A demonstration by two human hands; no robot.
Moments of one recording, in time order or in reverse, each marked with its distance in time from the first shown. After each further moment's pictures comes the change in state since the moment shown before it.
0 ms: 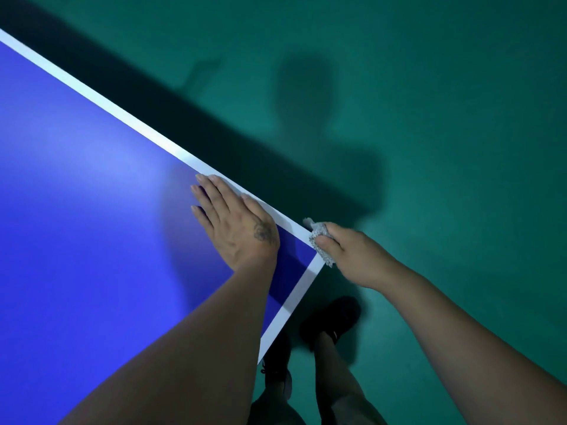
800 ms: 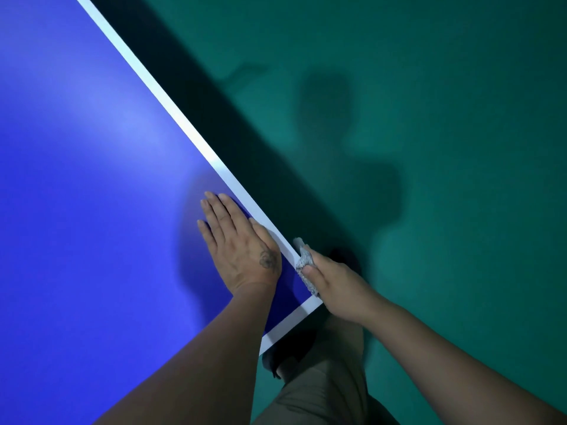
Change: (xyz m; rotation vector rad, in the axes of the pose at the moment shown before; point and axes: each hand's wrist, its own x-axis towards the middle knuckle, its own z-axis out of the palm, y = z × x) left_hand -0.001 0.005 -0.001 0.053 0.022 -0.151; right_hand 0.035 -0.022 -0.018 -0.152 -0.242 -0.194
